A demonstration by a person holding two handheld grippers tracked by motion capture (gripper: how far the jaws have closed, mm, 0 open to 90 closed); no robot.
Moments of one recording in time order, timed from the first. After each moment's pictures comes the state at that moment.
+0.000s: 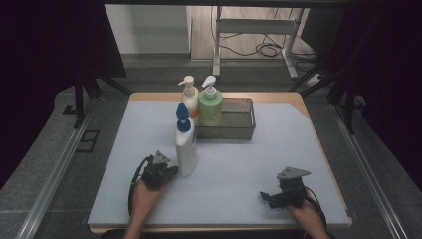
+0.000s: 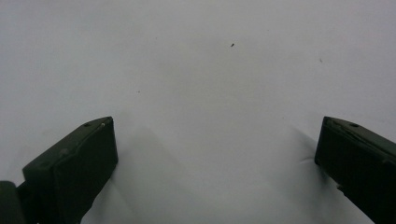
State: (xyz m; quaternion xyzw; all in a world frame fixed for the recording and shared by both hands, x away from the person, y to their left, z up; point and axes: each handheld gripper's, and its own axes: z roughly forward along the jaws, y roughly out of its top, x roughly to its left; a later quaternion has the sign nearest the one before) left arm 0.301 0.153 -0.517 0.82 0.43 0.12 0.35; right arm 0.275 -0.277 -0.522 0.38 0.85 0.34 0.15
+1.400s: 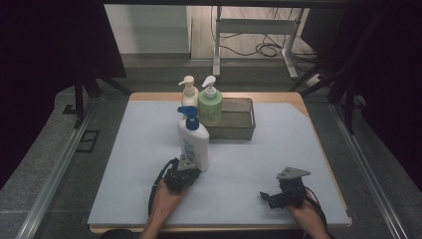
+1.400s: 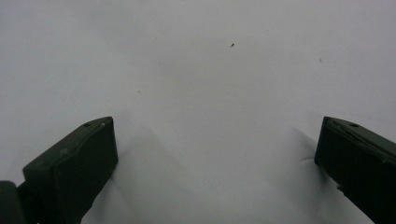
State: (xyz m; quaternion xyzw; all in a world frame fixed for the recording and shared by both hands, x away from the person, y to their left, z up) left arm 0.295 0.095 -0.515 0.84 0.36 0.13 0.38; right arm 0.275 -0.277 -0.522 0.38 0.85 0.34 0.15
